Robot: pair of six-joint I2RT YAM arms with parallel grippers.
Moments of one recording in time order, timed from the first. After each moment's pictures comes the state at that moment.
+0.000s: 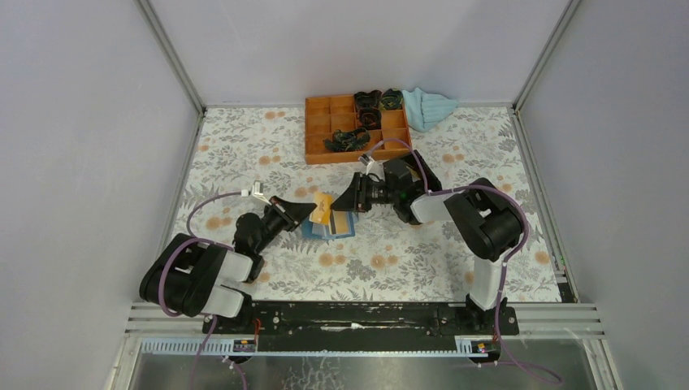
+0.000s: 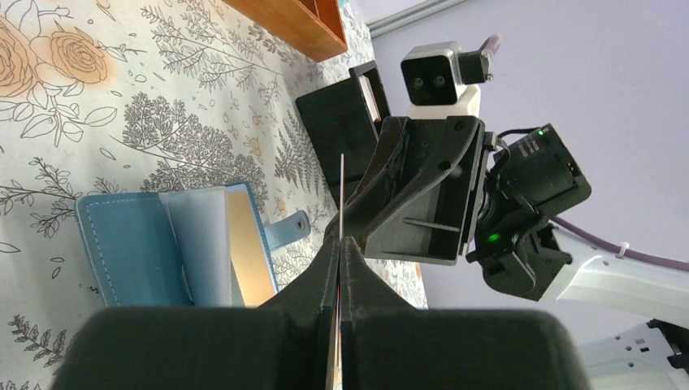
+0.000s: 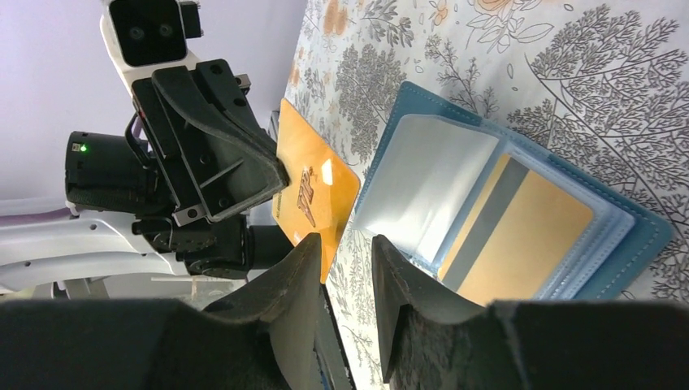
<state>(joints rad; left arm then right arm) -0.29 1.41 0.10 1.27 0.32 -1.12 0.59 1.91 0.88 0.68 -0.77 0.93</state>
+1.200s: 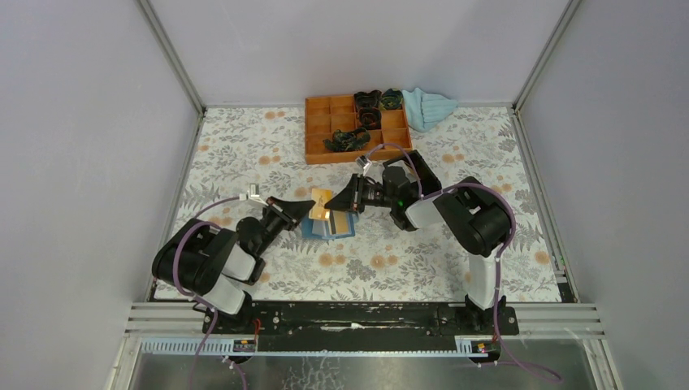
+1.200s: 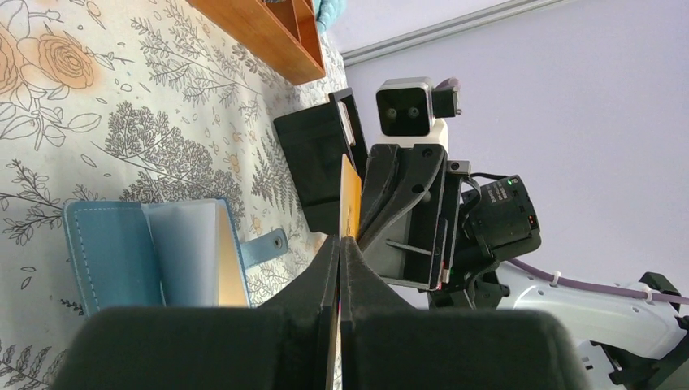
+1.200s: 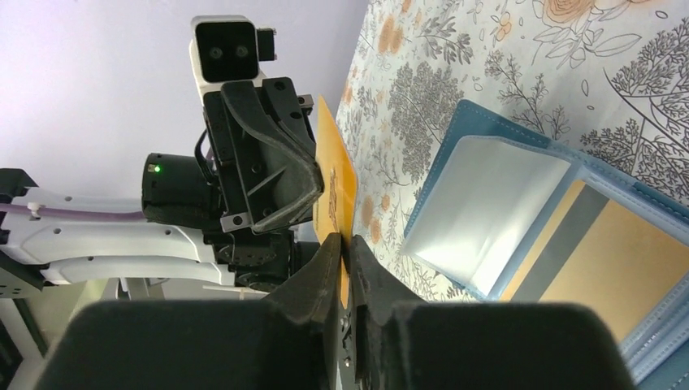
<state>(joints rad) -0.29 1.56 0.07 1.50 0.27 -1.25 0.63 1.98 0.85 0.97 -0.74 1.14</state>
